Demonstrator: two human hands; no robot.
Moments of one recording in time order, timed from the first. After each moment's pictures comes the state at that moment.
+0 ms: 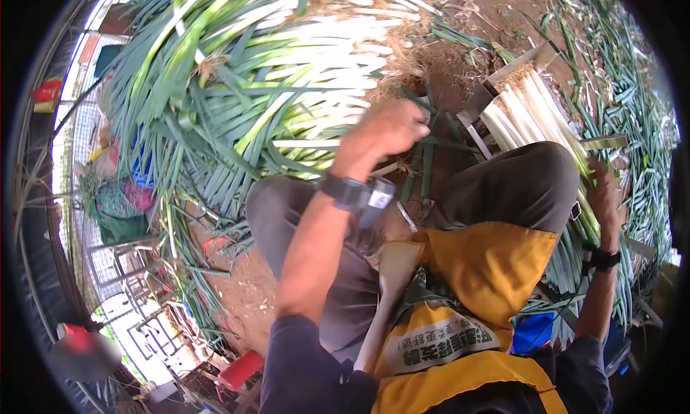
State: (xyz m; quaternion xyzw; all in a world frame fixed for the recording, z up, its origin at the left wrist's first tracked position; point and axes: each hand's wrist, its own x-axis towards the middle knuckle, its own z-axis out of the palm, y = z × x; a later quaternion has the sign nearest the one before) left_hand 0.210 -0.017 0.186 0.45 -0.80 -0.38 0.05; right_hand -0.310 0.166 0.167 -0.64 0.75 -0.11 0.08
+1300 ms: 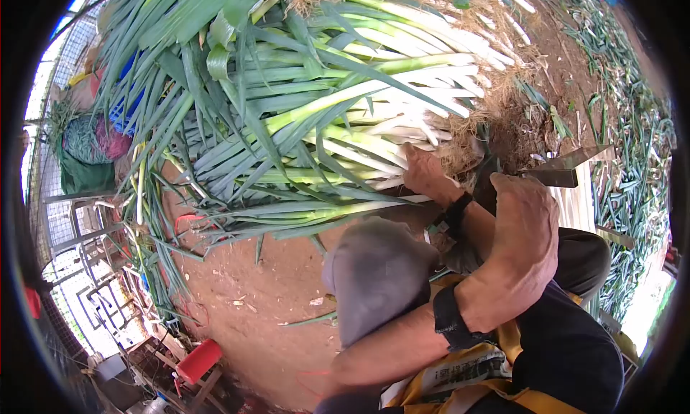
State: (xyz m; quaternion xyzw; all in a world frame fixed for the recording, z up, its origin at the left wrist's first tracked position) left_hand 0.284 0.049 0.275 0.49 -0.85 0.18 0.08; right_hand 0.229 -0.038 -0.048 -0.83 0.50 0.08 0.23
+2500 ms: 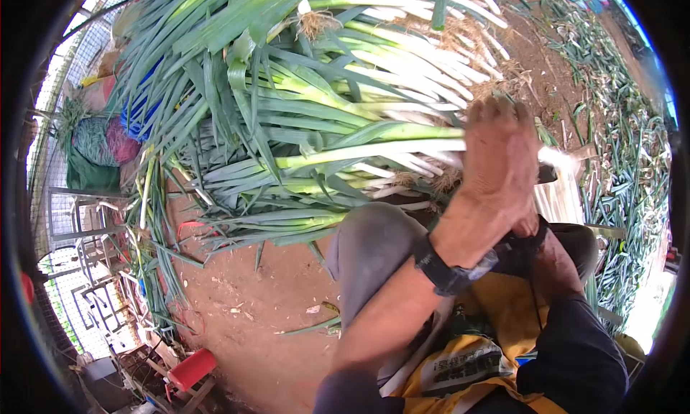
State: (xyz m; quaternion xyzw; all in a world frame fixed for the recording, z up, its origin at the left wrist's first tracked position) left_hand 0.259 -0.001 0.254 0.55 -0.74 -0.06 0.38; right_hand 0.123 -0.004 0.140 -0.92 0.38 -0.01 0.10
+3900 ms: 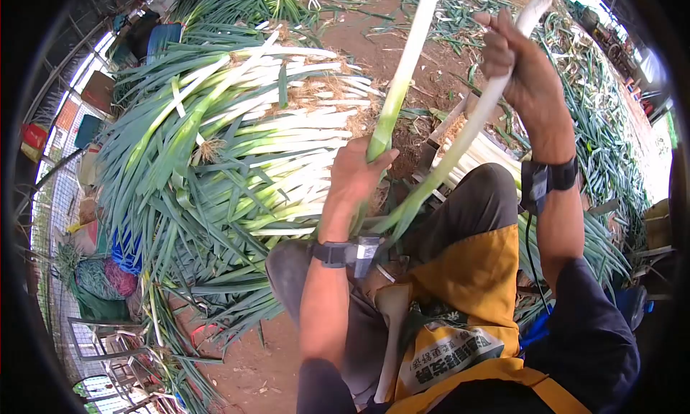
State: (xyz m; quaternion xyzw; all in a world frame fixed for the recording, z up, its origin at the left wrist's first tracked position) left_hand 0.215 0.002 0.267 0.48 -0.71 -0.44 0.27; right_hand -0.042 0.021 0.431 -0.38 0.31 -0.68 0.54
